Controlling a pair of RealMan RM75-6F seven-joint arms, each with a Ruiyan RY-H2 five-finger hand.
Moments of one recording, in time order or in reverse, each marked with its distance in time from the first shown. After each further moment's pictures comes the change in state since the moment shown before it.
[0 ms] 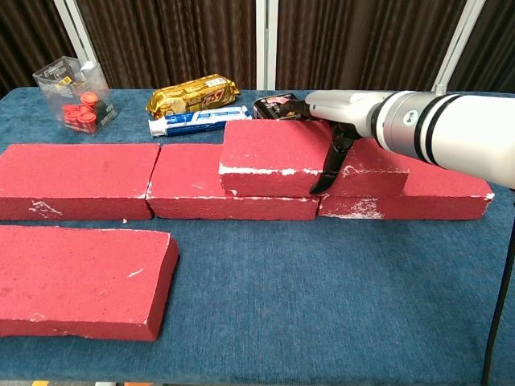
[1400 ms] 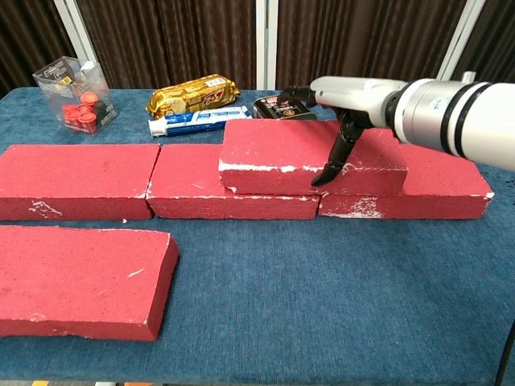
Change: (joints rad) left arm 0.000 0.018 -0.002 -0.038 0.023 0.024 0.024; right arm -0.063 0.079 0.005 -0.056 -0.168 -0.044 0.158
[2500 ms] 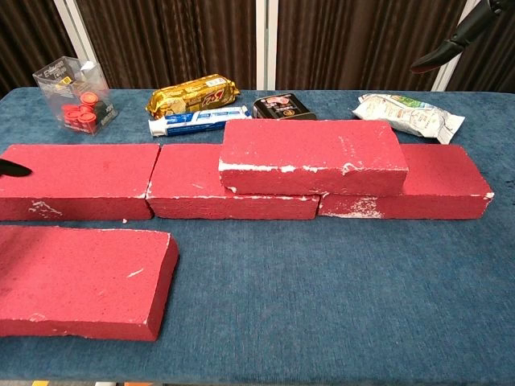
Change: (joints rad) left arm -0.065 -0.073 0.130 -0.225 0.121 -0.206 0.219; right arm -0.217 0.378 0.077 -0.143 -0.289 0.059 0.372
